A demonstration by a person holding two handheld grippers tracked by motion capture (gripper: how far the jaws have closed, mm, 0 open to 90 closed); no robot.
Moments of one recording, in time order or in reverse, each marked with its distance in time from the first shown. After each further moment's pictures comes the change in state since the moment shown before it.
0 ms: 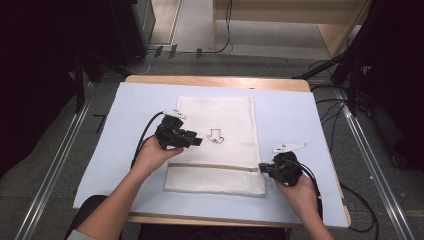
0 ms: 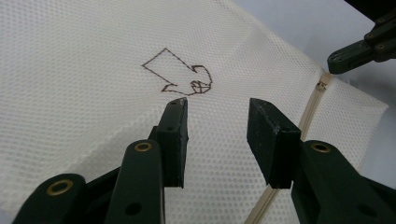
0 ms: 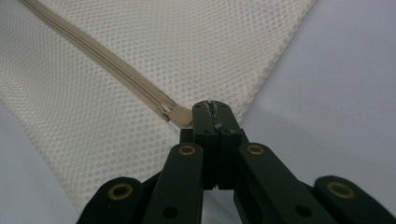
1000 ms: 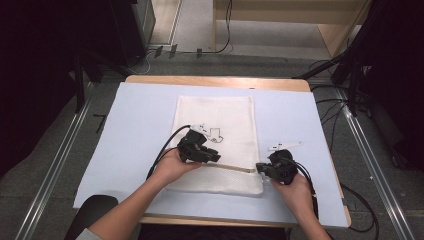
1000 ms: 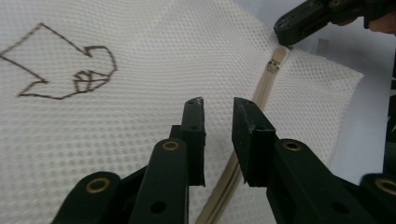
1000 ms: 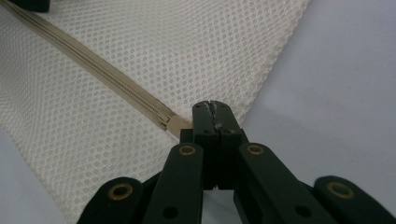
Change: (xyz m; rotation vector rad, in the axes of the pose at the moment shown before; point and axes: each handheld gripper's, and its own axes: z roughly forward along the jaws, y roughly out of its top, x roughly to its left) left arm -0.044 -0.005 0.054 0.120 -0.099 0.099; right arm 0.003 0.006 0.012 0.025 -0.005 0.057
